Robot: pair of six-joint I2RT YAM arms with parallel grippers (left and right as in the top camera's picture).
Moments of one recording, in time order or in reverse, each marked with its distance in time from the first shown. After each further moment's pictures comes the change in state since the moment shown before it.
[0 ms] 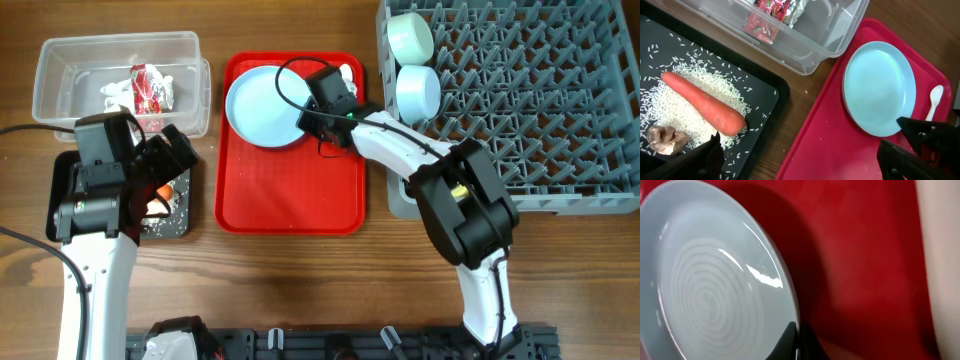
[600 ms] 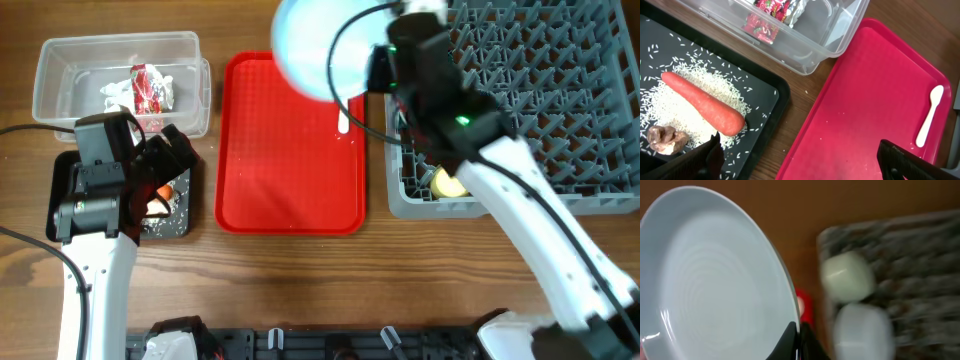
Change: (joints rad) left arm 0.000 0.000 0.000 0.000 0.000 0.000; right arm -0.071 -0.669 0.024 -0.293 0.505 -0.577
